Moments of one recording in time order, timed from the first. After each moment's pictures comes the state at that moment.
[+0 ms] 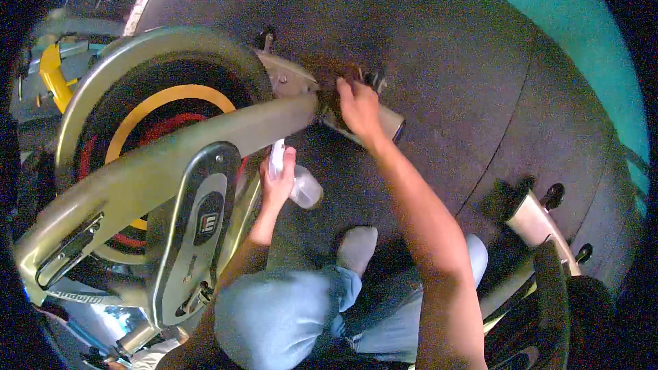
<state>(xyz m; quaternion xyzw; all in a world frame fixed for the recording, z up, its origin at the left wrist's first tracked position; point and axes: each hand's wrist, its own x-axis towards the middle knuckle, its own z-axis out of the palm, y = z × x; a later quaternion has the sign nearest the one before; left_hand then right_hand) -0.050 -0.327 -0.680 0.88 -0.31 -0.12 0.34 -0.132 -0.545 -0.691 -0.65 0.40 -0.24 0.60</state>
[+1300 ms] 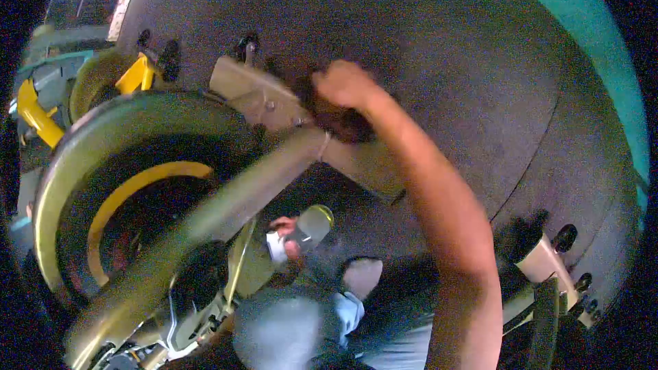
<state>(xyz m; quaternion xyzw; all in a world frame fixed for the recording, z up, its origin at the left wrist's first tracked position) -0.097 -0.288 -0.716 0.78 -0.34 -0.07 0.52 -0.033 -0.635 -0.726 -0.71 0.24 0.03 0.66</state>
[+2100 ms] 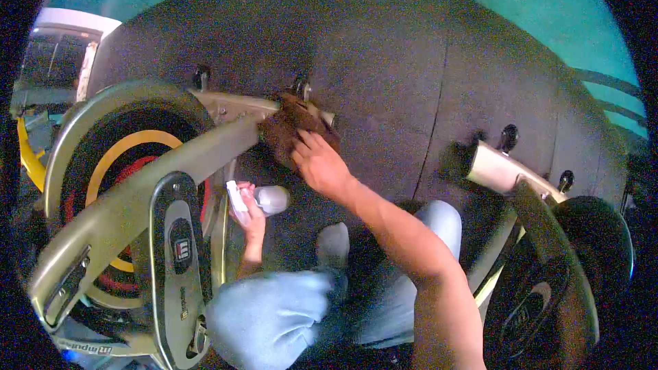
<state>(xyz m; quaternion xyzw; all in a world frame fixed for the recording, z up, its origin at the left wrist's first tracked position) -0.094 -0.304 -0.697 0.81 -0.33 -0.06 0.48 -0.233 -0.488 -0.706 -0.93 0.16 -0.24 0.21</state>
